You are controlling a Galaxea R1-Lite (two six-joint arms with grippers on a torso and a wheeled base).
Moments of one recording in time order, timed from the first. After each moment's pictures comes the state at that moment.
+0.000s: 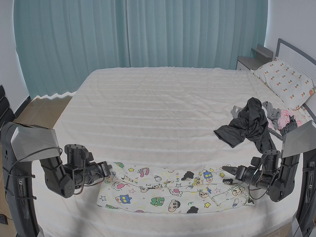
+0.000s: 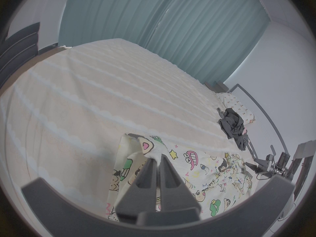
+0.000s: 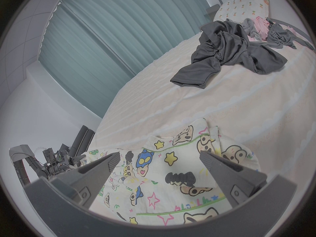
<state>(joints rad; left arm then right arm) -0.17 2.32 -0.57 -1.15 -0.21 -0.46 0.12 2.35 -0.31 -1.52 0.30 0.53</state>
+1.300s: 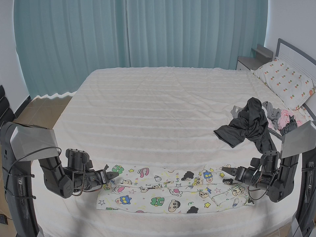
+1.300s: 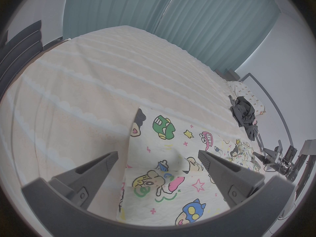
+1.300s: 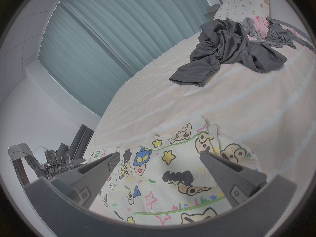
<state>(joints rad) -0.17 2.32 -0.55 -1.01 -0.20 -0.44 0.12 2.37 -0.31 -1.53 0.30 0.52</state>
